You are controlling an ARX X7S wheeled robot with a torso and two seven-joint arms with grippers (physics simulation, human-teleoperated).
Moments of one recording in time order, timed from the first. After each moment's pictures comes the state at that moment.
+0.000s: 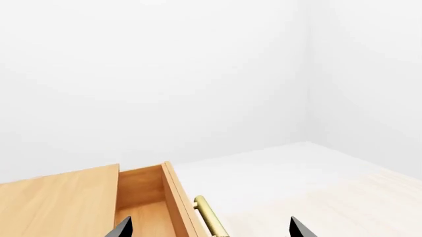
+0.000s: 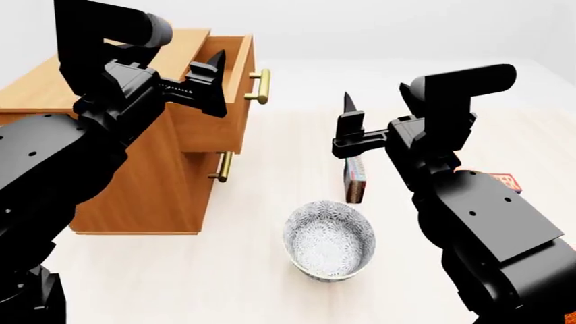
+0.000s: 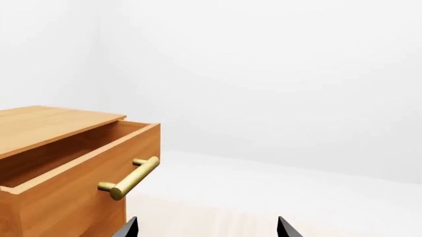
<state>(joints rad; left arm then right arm) -1.01 -0.41 0.12 0.29 -0.75 -1.03 -0.08 0.77 0.27 -0.15 -0.38 0.48 0.93 0.14</state>
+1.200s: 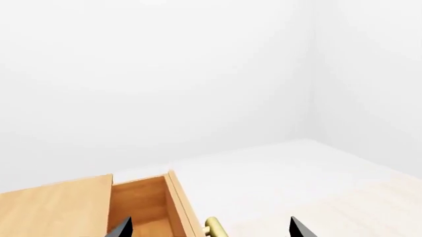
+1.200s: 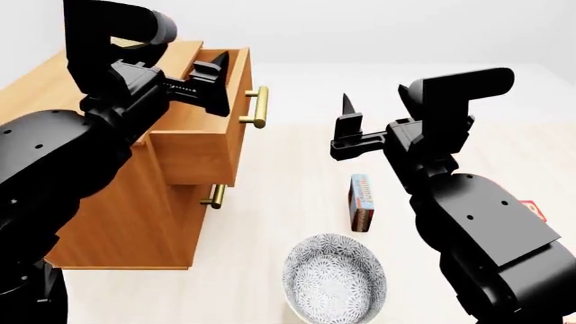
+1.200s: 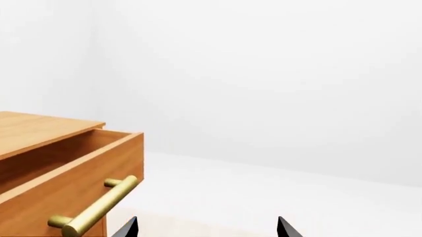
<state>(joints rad) -1.03 -0.40 0.14 0.25 -0.77 -1.03 -0.09 0.75 0.28 -0.16 -0.38 0.49 0.90 0.16</state>
